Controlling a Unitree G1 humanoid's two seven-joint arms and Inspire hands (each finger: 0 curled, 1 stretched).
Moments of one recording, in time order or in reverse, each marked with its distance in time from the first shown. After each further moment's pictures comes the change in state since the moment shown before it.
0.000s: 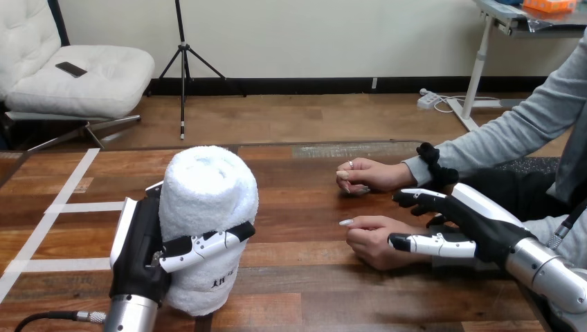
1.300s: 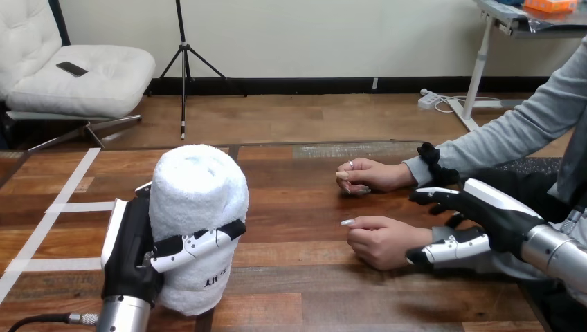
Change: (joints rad) left arm 0.004 0.001 0.025 0.000 -0.007 0.000 -0.007; right arm -0.080 -0.062 0.041 0.072 -0.015 0.049 0.059
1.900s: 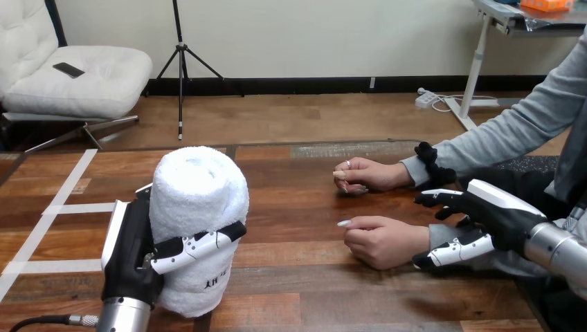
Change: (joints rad) left arm 0.003 0.000 0.000 0.000 0.003 -0.001 0.001; right arm -0.028 -0.006 0.017 0.007 -0.016 0.027 0.010
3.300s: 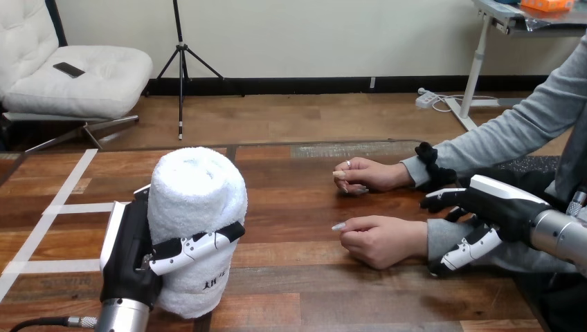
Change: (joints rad) left arm 0.005 0.000 0.002 -0.002 -0.003 0.000 0.001; right arm -0.053 -0.033 0.030 0.000 -0.027 0.051 0.088
